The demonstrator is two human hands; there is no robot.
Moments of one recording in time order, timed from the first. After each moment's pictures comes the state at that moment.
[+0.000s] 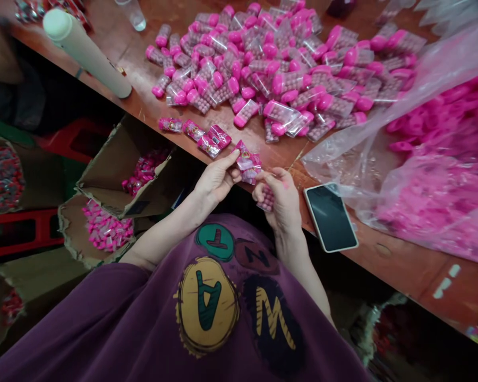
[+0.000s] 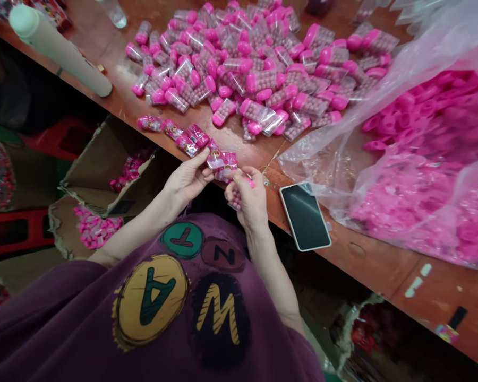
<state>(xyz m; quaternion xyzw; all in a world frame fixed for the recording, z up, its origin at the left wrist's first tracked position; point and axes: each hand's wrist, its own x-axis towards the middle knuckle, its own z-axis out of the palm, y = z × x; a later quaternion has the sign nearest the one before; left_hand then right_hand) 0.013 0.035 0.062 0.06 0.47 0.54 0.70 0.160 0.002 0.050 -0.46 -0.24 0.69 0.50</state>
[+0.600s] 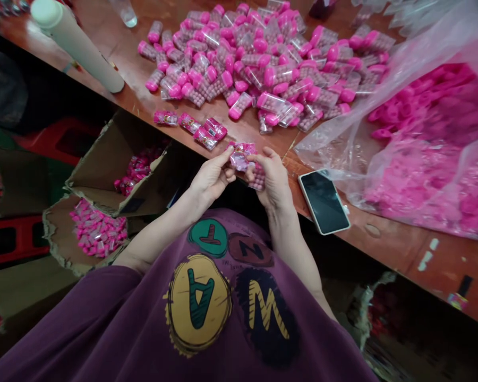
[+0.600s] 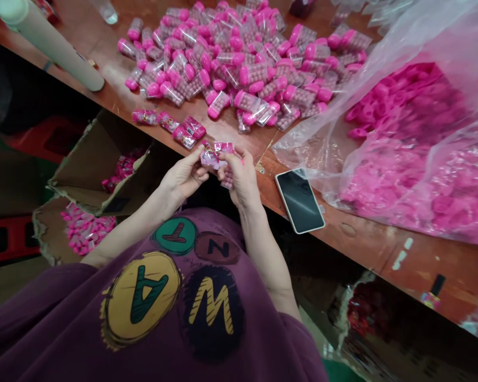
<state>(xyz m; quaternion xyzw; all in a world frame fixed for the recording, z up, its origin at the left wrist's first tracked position) 0.006 0.011 0.066 0.07 0.47 0.52 0.71 0.142 0.010 0.047 -0.46 -0.23 0.69 0.51</state>
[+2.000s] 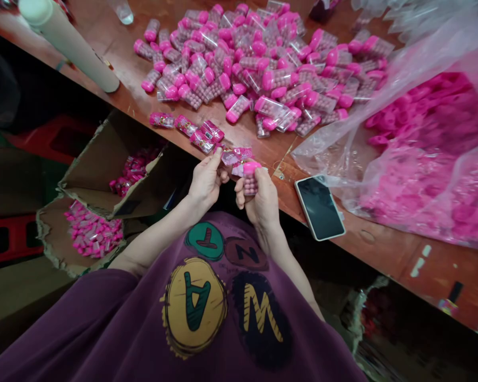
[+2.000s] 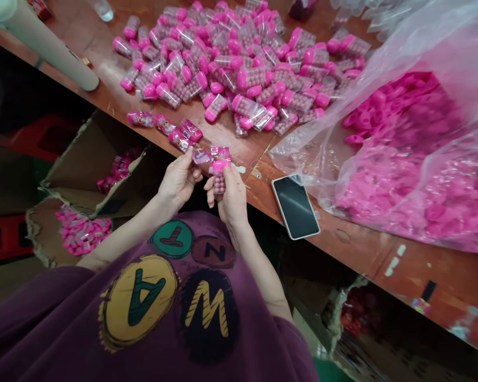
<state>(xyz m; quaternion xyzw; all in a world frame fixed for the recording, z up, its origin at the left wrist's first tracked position) 0.012 0.013 0.058 0.09 0.52 0.58 0.62 0.132 -0.018 0.041 -0.39 -0.24 0.72 0.53</state>
